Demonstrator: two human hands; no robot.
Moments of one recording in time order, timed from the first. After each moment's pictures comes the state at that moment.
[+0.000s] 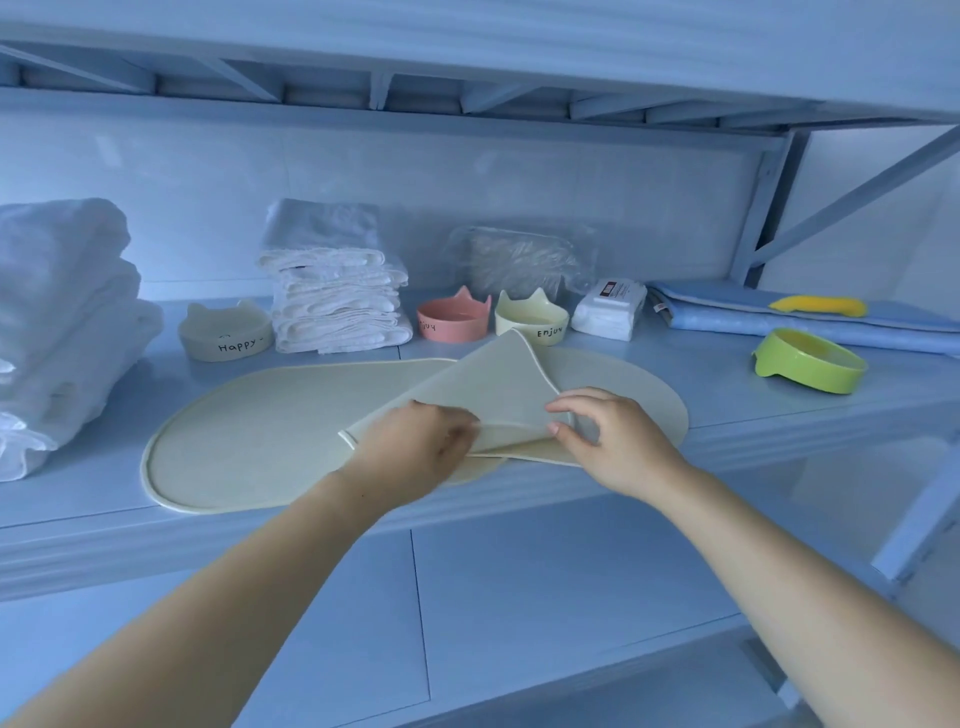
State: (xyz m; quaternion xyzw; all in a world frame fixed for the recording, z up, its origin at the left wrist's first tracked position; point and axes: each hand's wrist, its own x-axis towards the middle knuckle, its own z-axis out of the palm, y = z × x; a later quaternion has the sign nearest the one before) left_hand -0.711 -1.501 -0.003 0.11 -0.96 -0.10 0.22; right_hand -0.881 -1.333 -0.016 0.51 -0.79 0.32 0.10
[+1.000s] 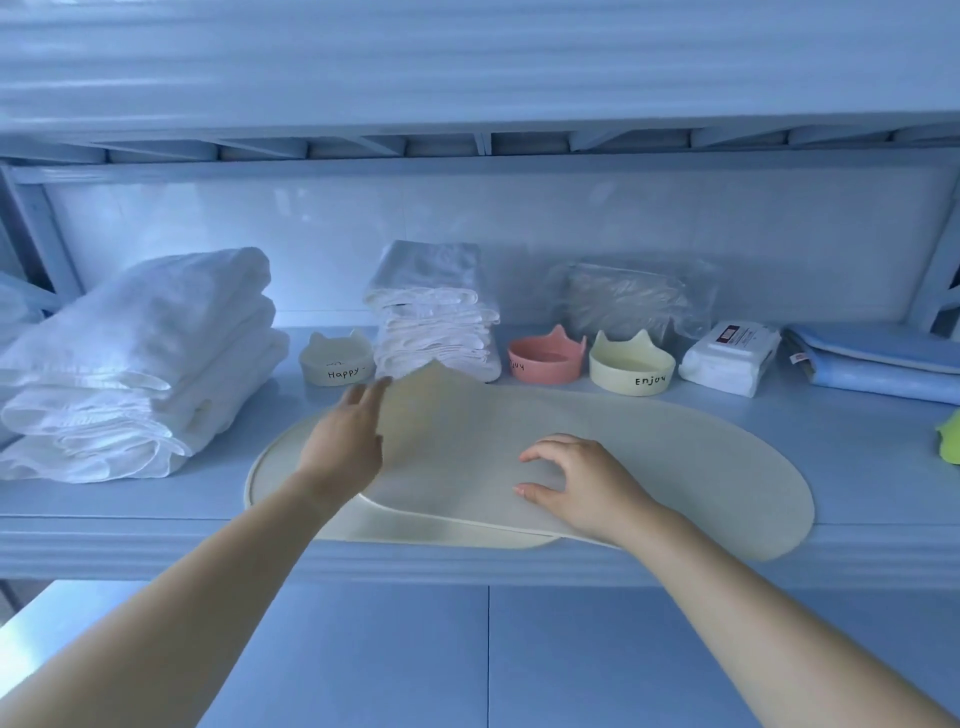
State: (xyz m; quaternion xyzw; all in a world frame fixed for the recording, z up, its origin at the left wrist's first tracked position) left_hand -0.668 -1.603 0.004 0.41 -0.88 -0.04 0.25; right_hand -0.870 -1.429 -0.019 0.62 -0.73 0.29 0.00
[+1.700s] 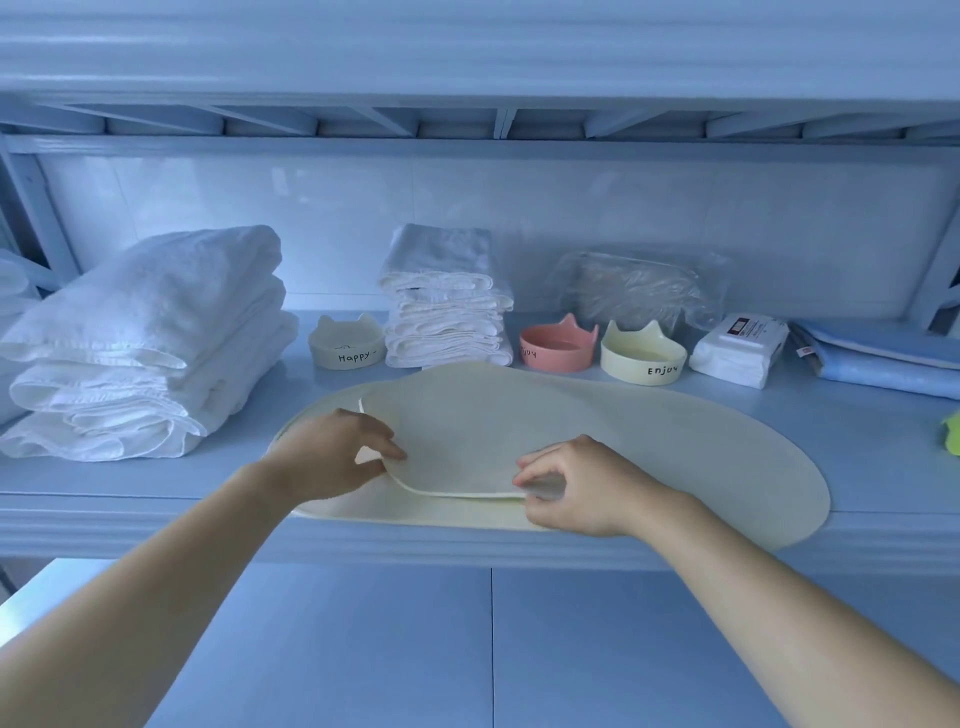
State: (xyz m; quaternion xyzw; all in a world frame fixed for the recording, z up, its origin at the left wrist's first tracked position) left_hand -0.616 -1.622 -0.002 0.28 -0.95 -0.04 0.15; right_hand -0.844 -1.427 -0.009 0.64 -0.74 0.19 -0.08
